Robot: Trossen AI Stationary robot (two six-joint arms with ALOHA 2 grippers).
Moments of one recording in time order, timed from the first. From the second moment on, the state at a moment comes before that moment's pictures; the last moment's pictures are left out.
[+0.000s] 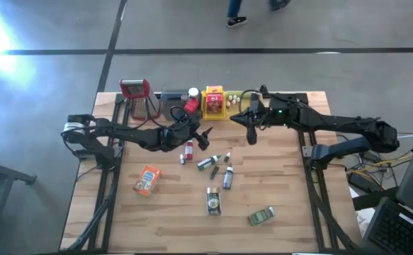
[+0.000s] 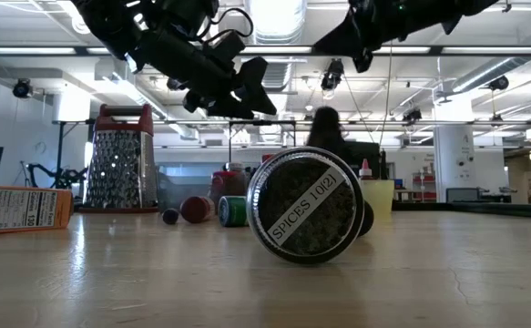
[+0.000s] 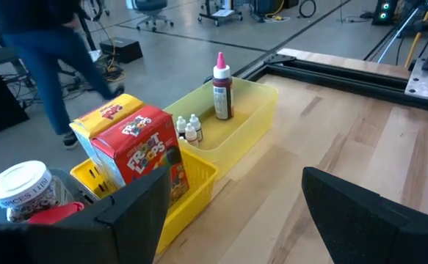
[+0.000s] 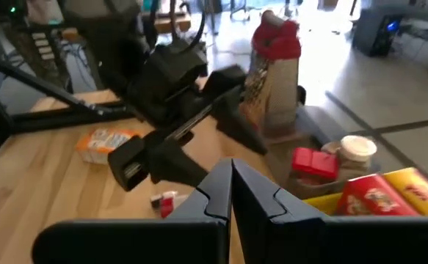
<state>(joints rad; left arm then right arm) 0.08 1.55 0.83 0.43 -0.59 -0.13 -0.29 1.16 0.85 0.04 -0.15 0.05</state>
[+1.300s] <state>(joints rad) -0.04 1.01 0.83 -0.42 -0.42 -0.39 0.16 0.70 0.85 -0.97 0.16 0.37</state>
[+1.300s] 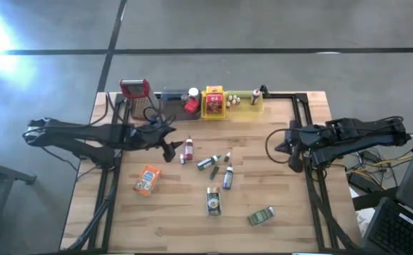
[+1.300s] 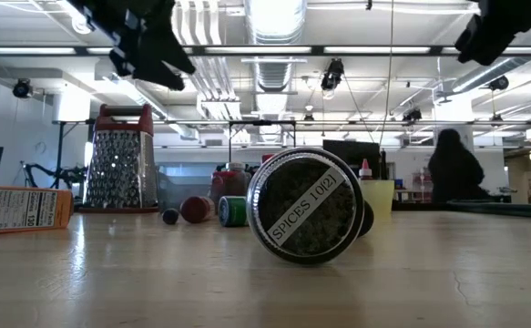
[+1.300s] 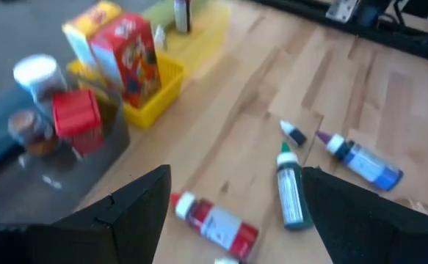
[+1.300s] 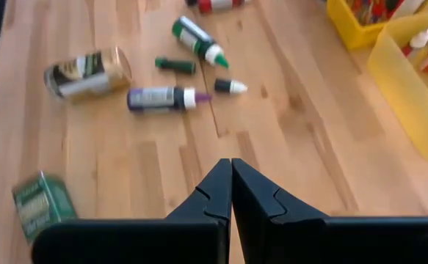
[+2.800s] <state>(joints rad) -0.06 1.02 0.83 -0.57 -0.45 -0.58 0.17 0.65 0.84 -0.72 0.32 0.23</state>
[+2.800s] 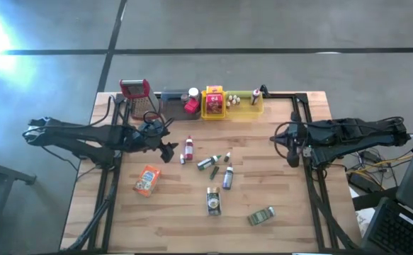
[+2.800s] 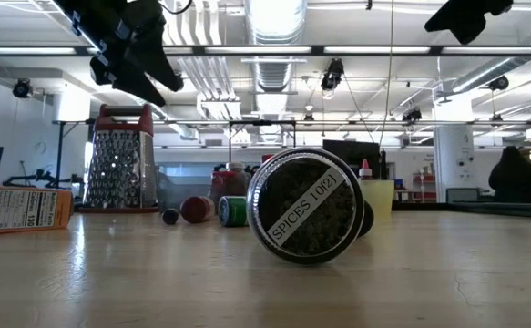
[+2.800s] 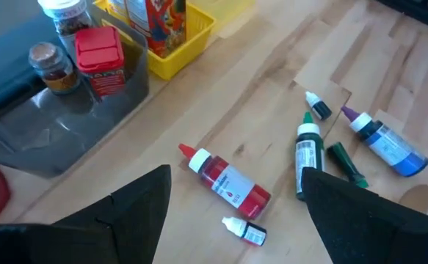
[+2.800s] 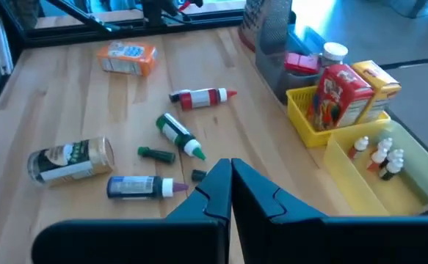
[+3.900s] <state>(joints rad) -0.06 1.00 0.83 -0.58 -0.38 -0.61 0.17 0.60 0.80 -1.09 0.42 0.39</state>
